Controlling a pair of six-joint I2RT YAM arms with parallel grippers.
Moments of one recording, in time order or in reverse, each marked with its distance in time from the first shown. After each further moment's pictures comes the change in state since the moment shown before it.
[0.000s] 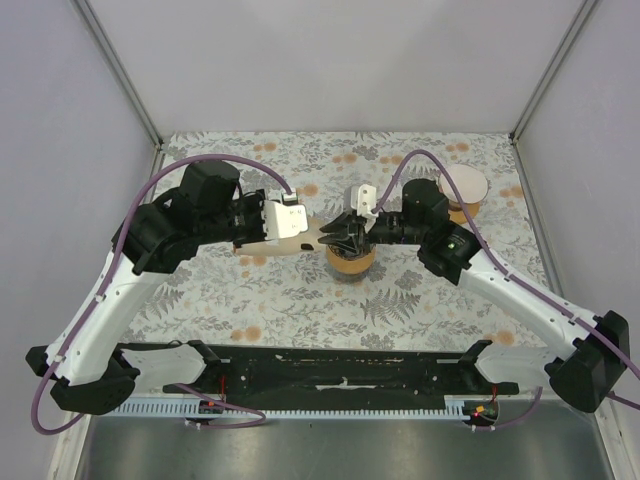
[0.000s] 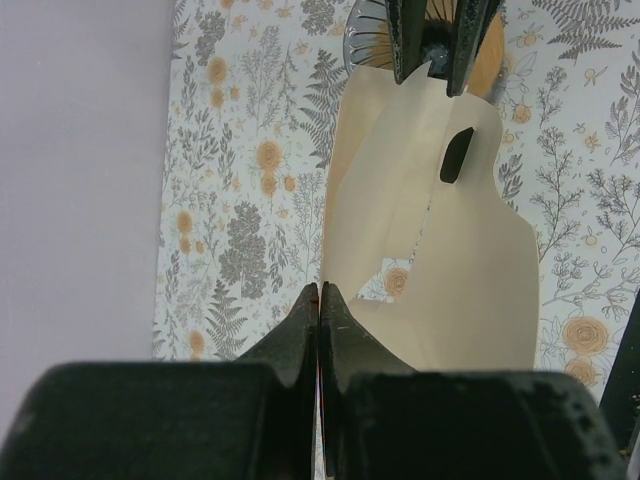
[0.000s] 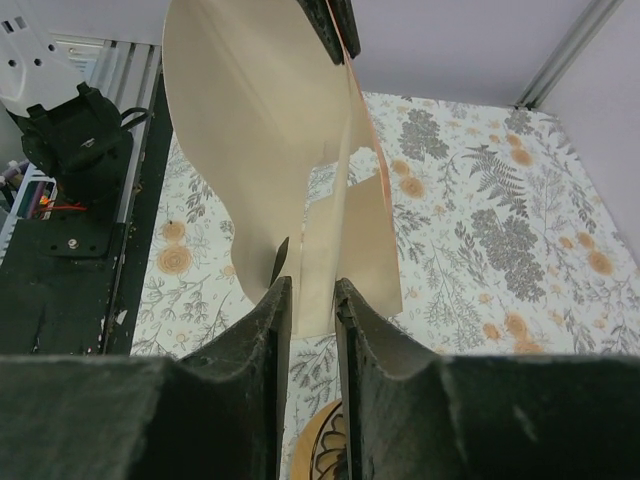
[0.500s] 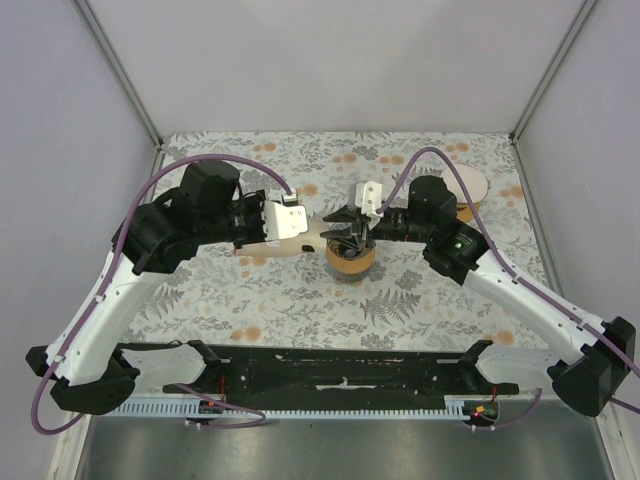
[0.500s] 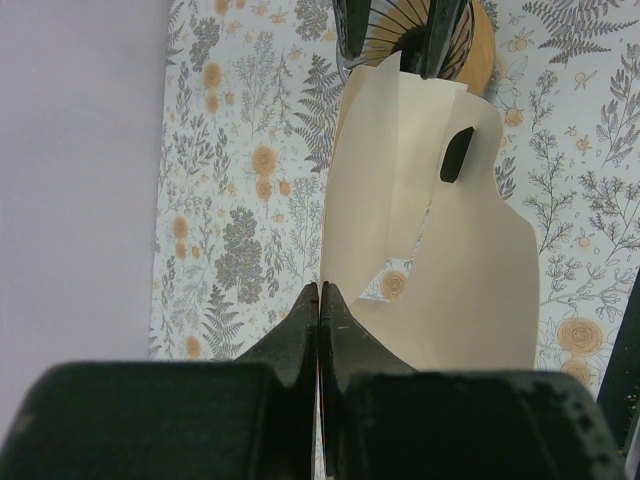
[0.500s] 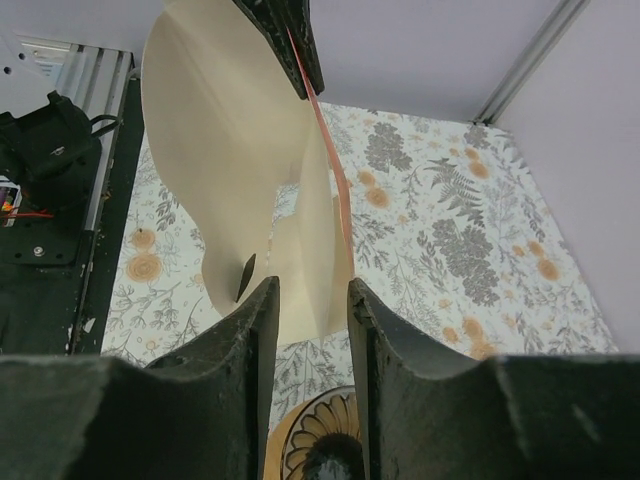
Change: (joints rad) left arm 0.000 0.000 0.000 -0.001 0.012 0.000; right arm 0.000 -0.042 0.026 -0.035 0.049 -0.058
